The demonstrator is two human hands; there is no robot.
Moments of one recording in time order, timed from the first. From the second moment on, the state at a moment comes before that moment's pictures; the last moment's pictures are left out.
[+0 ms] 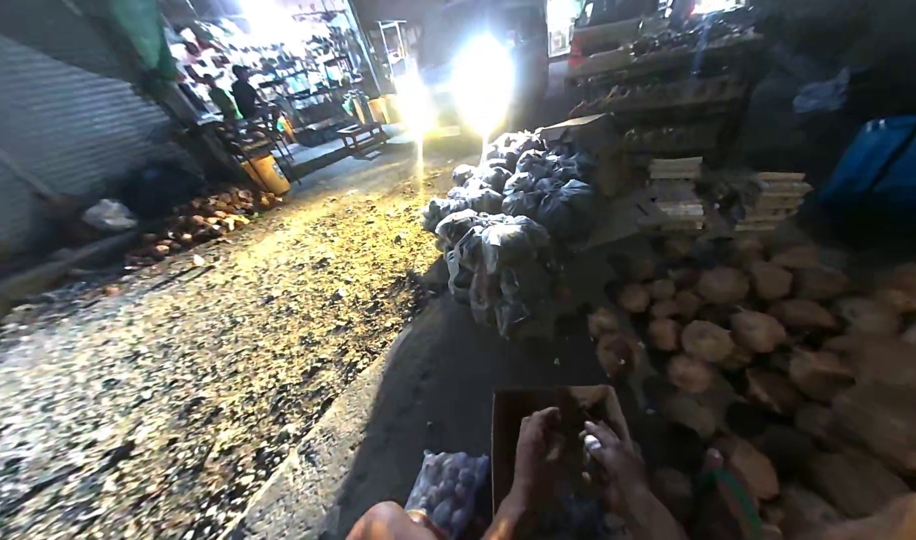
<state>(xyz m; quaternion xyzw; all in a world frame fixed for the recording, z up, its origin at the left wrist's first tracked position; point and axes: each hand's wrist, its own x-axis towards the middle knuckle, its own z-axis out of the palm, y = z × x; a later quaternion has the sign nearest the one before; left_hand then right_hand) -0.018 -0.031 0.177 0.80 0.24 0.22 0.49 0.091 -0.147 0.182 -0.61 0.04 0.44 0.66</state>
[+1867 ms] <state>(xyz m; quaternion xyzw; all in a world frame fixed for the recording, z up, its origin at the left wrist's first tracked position) -0.034 -0.021 0.196 0.75 0.22 0.04 0.63 0.079 -0.135 0.181 -0.75 -0.27 0.41 0.44</state>
